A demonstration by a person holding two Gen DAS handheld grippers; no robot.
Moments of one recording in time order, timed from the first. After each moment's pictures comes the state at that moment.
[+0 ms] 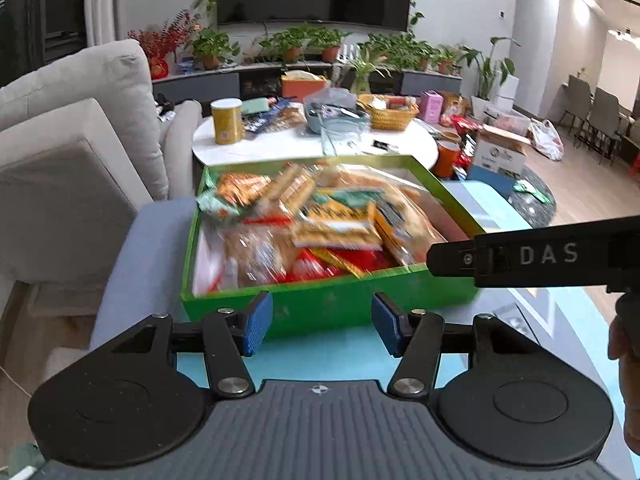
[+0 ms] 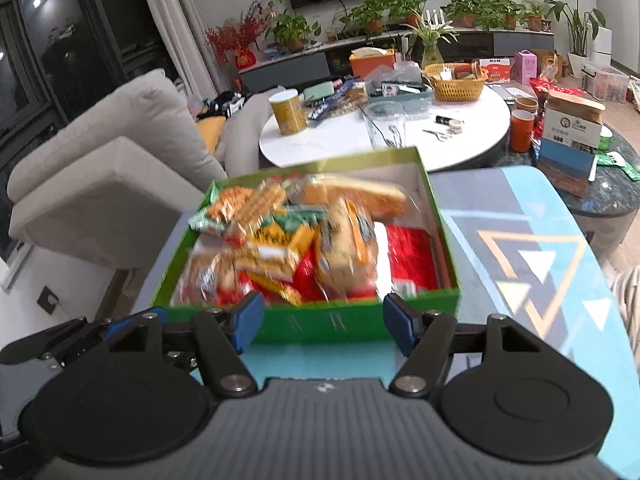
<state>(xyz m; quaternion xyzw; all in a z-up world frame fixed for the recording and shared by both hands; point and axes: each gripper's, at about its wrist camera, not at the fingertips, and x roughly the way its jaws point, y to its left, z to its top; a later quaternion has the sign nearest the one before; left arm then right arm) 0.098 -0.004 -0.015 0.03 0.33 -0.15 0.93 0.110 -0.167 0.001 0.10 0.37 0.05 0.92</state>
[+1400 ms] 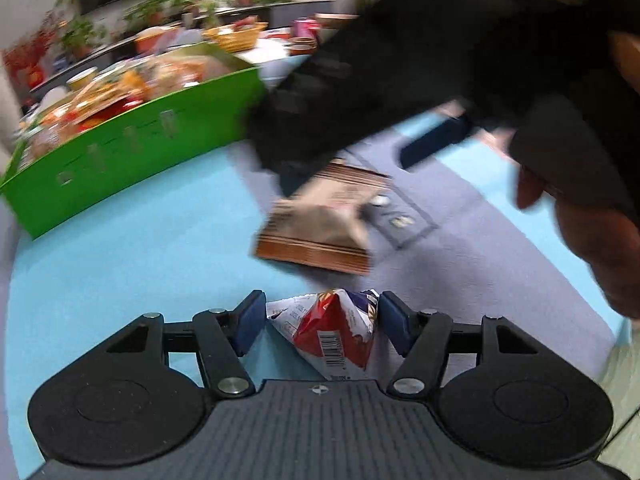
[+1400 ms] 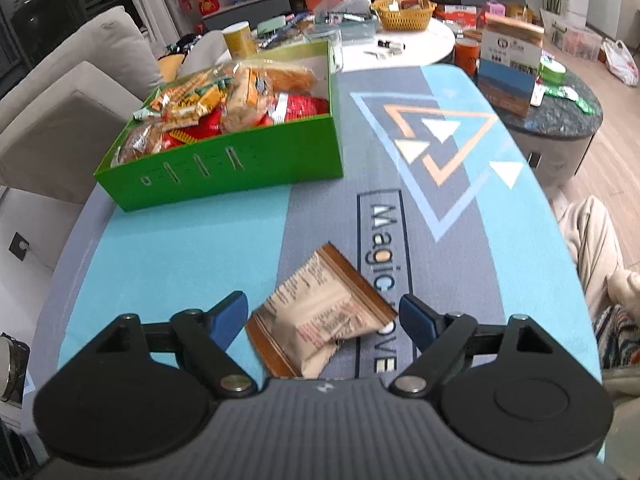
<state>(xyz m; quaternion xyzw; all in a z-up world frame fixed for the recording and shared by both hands) -0.020 -0.087 -0.090 0.13 0.39 -0.29 0.87 0.037 -0.217 -0.053 0.10 0.45 0.02 0.89</state>
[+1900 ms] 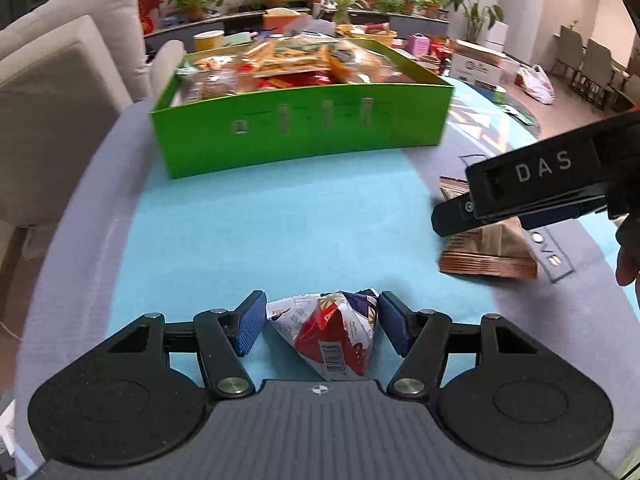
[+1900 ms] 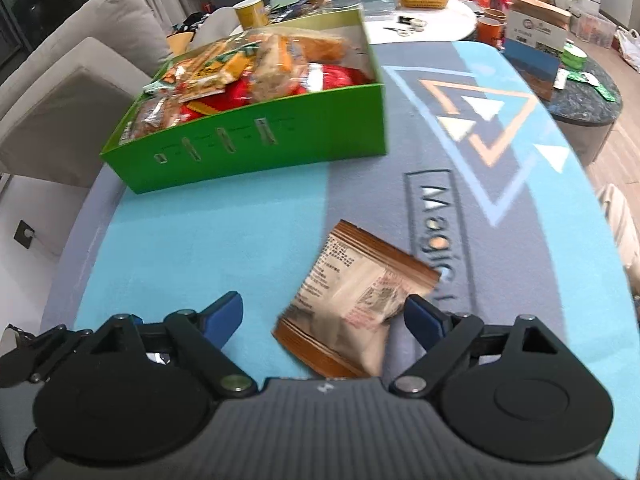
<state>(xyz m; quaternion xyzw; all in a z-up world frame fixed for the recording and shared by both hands) 0.010 -0.001 -0.087 0.06 0.40 -0.15 0.90 0.060 -0.180 -0.064 0.09 0.47 0.04 0.88</state>
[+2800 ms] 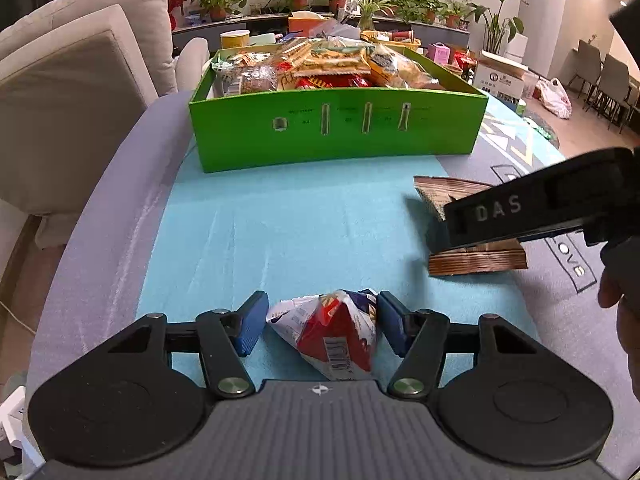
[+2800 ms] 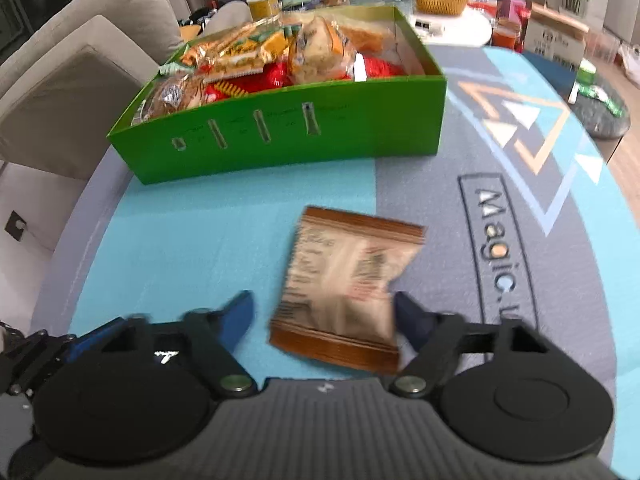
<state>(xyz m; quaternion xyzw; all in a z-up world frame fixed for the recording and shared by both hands) 0.014 0.013 -0.089 0.04 0.39 -0.13 0.91 0.068 -0.152 -0.077 0.08 0.46 0.03 0.88</state>
